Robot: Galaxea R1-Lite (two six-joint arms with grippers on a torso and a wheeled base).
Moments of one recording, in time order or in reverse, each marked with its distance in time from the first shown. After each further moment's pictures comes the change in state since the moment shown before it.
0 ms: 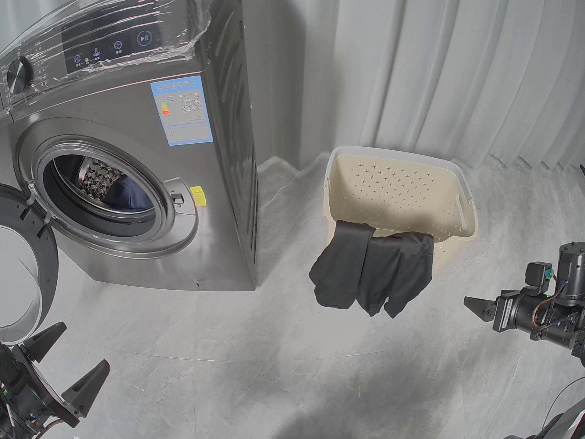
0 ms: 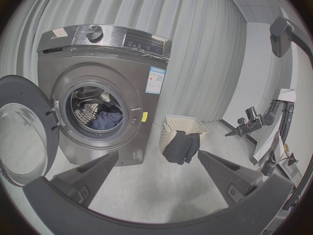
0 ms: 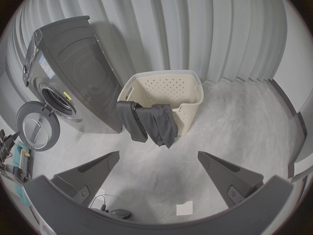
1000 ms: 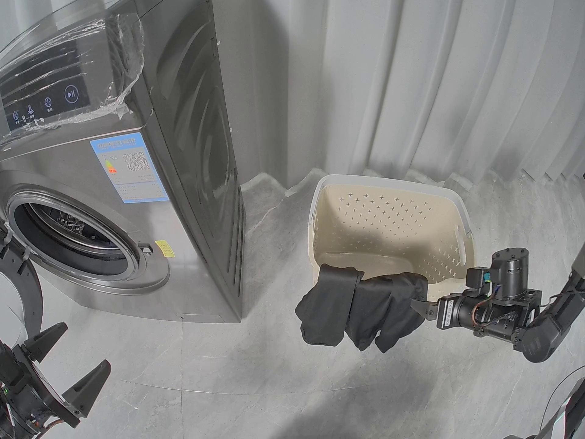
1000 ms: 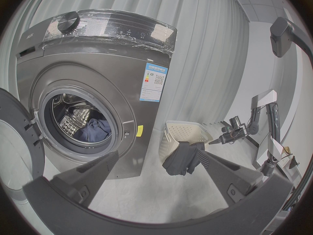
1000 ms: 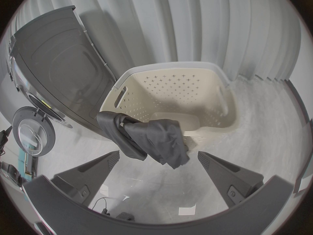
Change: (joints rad) left arm -0.002 0.000 -0.001 -0.002 -0.002 -0.003; right arm 0.105 0.468 -0.088 -0.341 0.005 0.039
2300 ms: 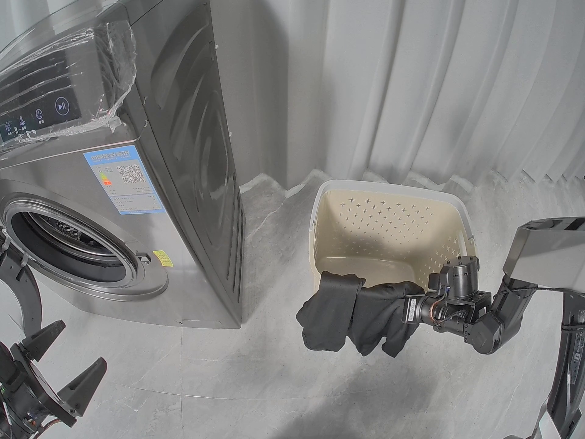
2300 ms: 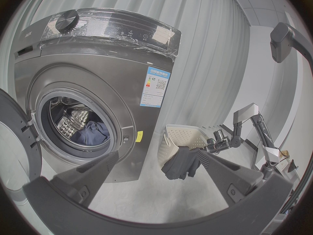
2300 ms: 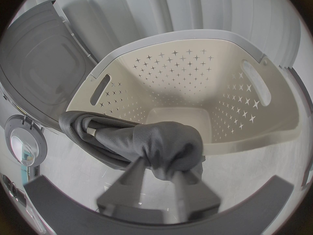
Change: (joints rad) left arm -0.005 -0.009 -0.008 -0.002 -0.003 -0.019; right arm 0.005 0.387 -0.253 -0.093 -0.002 0.072
